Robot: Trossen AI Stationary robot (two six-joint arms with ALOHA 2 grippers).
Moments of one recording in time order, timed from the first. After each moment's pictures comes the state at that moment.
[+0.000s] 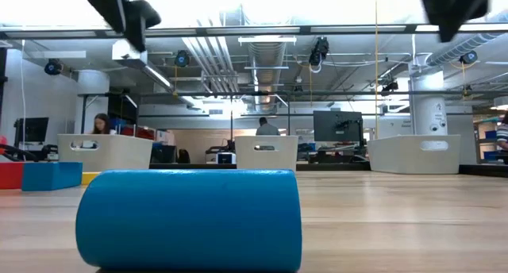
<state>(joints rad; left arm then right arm) -0.19 1.29 1.22 -1.05 -0.04 -0.15 0.41 1.49 1.30 -1.05 -0.03 1.08</state>
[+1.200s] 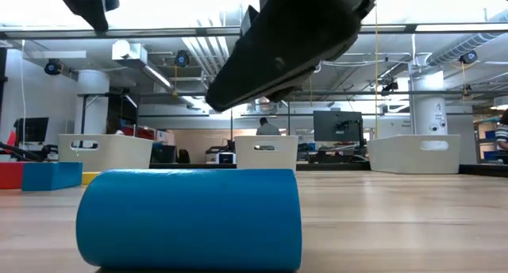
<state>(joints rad) -0.50 1.31 1.18 -0.99 -0.21 -0.69 0.44 2.05 1.37 -0.09 -0.06 0.16</state>
